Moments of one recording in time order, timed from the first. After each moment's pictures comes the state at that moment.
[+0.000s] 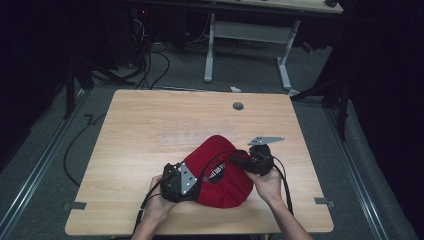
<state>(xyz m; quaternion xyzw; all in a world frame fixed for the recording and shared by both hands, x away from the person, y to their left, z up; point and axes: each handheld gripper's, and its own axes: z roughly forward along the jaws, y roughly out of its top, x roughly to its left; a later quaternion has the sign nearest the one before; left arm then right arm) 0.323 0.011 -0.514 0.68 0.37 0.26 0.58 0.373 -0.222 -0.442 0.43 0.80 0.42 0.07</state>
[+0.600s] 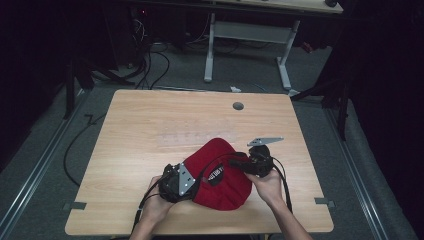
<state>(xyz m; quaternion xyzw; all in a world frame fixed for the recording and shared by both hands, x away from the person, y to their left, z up) 0.320 0.019 -0.509 0.67 0.36 0.25 0.59 0.373 -0.222 -0.445 0.43 0.80 0.42 0.03</state>
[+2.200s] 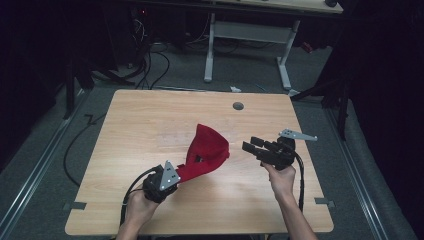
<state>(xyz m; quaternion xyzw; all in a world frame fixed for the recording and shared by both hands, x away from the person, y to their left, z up) 0.314 0.060 -0.475 0.69 0.38 0.18 0.59 0.373 -0.278 -0.422 0.45 0.69 0.57 0.08</state>
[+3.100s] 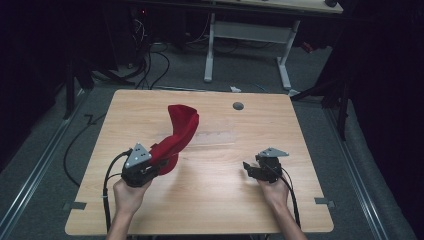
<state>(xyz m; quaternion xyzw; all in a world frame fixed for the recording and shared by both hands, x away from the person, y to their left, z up) 0.349 0.109 -0.443 0.57 0.48 0.12 0.65 0.379 -0.267 -0.520 0.49 0.77 0.35 0.21</state>
